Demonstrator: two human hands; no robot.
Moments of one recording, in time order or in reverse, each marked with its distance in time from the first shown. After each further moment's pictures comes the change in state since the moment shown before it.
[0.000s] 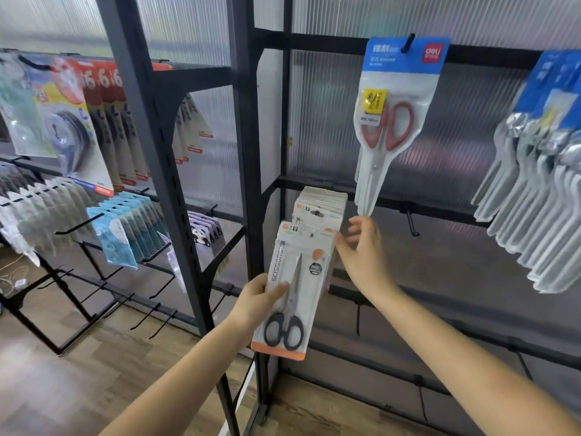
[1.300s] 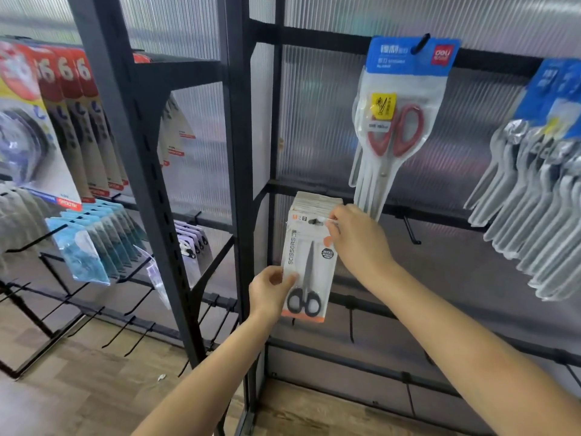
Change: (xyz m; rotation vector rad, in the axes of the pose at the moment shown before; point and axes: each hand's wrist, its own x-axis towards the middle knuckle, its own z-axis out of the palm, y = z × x) left_hand 0.074 -0.019 0.030 0.096 0.182 0.121; right_hand 0.036 -0.035 -0.004 -0.642 -0.094 -0.212
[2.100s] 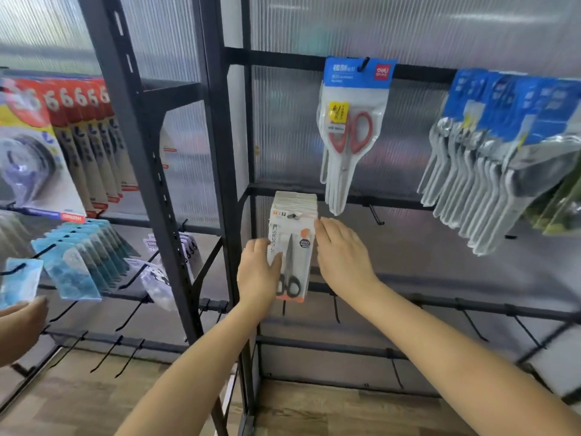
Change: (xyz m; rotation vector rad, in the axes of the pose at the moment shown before) left_hand -0.030 0.052 -0.021 0.532 0.018 0.370; right_hand -0.061 -0.010 0.005 -0.307 0.185 -0.139
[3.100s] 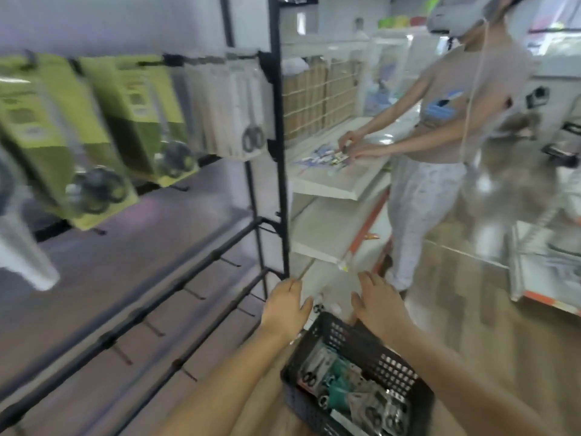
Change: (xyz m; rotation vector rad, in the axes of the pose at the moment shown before) left_hand -0.315 0.288 0.289 0.131 -1.062 1.079; right_hand -0.462 0.232 -0.211 -0.240 -0.367 1.391
